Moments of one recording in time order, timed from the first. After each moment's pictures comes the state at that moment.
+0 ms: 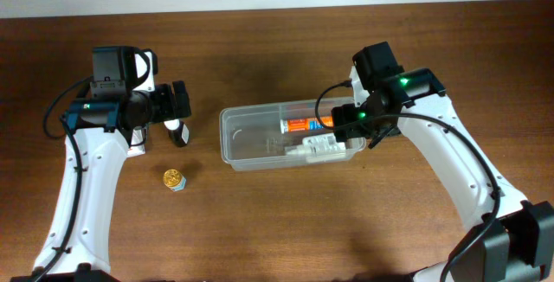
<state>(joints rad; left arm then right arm) 0.03 1.50 1.33 -0.83 0.10 -0.13 0.28 1.65 1.42 -1.12 -0.08 0.18</state>
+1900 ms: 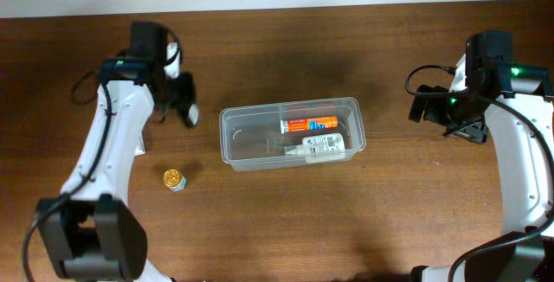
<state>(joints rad) -0.09 1.77 1.60 -0.96 0.03 -0.12 -0.18 1.59 1.50 -1.26 -0.07 0.22</state>
